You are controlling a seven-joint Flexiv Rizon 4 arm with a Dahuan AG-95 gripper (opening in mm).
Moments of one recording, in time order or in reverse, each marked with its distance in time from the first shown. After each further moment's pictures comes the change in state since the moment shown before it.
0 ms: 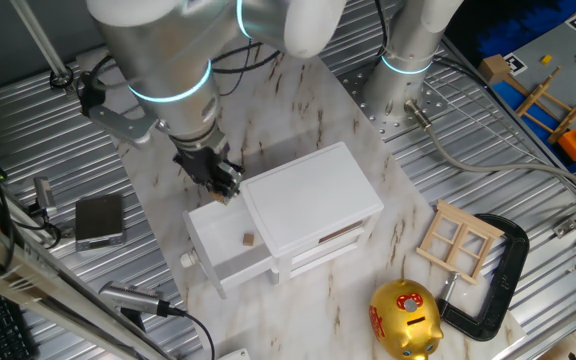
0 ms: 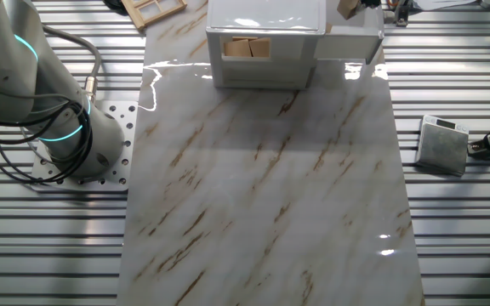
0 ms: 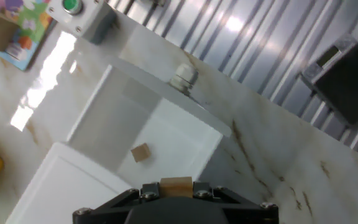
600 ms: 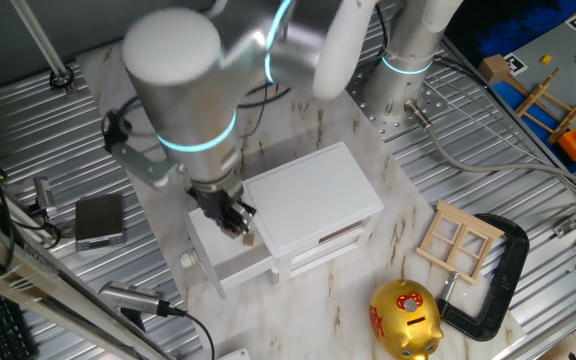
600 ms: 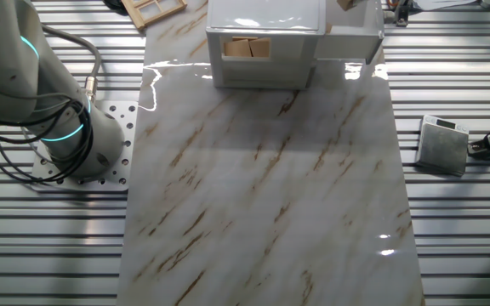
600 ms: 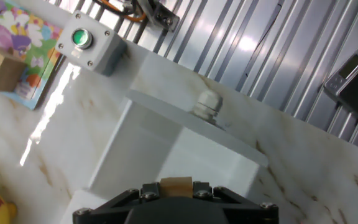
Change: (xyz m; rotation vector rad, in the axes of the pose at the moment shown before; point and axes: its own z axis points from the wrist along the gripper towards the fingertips) arm -0.024 0.023 0.029 0.047 0.007 0.071
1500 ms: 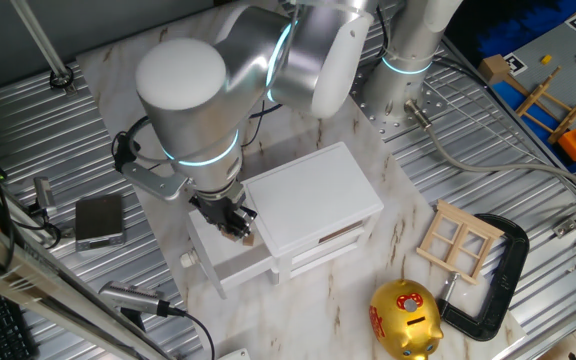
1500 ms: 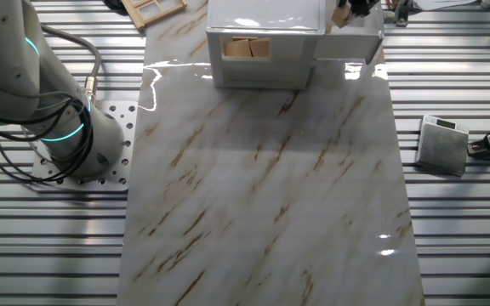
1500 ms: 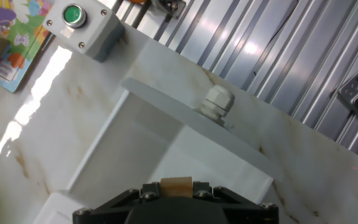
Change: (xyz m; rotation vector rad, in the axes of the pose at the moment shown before) arm 0.008 -0.009 0.034 0.007 0.000 -0.088
